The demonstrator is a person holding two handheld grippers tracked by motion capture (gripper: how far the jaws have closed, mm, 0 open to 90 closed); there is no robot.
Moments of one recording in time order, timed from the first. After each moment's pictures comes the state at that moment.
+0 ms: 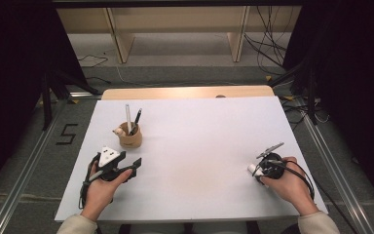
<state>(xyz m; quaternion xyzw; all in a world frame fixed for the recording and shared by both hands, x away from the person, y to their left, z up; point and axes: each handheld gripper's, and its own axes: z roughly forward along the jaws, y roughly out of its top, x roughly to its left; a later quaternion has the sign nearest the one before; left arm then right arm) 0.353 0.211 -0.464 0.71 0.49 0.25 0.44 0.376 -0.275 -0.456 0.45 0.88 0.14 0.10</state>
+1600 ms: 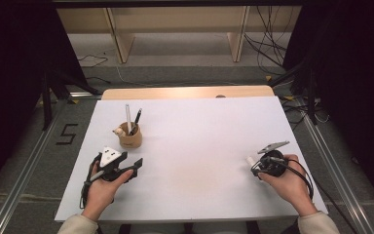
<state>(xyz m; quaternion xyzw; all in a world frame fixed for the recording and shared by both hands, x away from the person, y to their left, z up) 0.354 0.208 -0.465 0.71 0.48 0.24 0.44 0.375 -0.272 -0.445 0.46 0.85 0.22 0.13</state>
